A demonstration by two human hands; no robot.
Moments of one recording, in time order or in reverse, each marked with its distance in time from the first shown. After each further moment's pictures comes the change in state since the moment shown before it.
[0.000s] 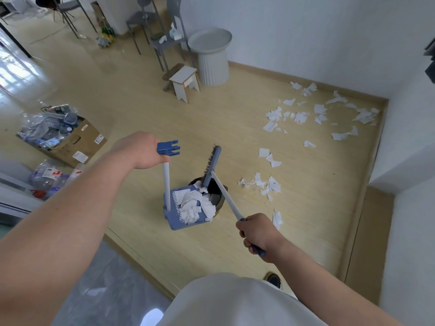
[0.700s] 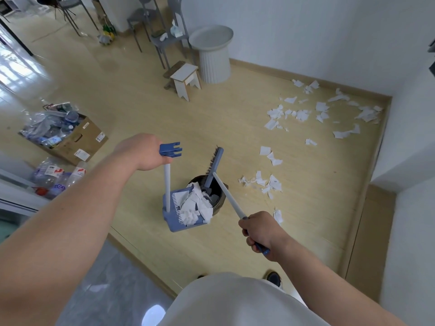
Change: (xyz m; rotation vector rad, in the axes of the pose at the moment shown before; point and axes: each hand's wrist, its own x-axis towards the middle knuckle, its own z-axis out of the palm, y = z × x) left_hand -0.003 0.008 0.007 0.015 0.008 -0.007; right_hand -0.008 -0.004 -0.009 -0.011 -0.009 0.031
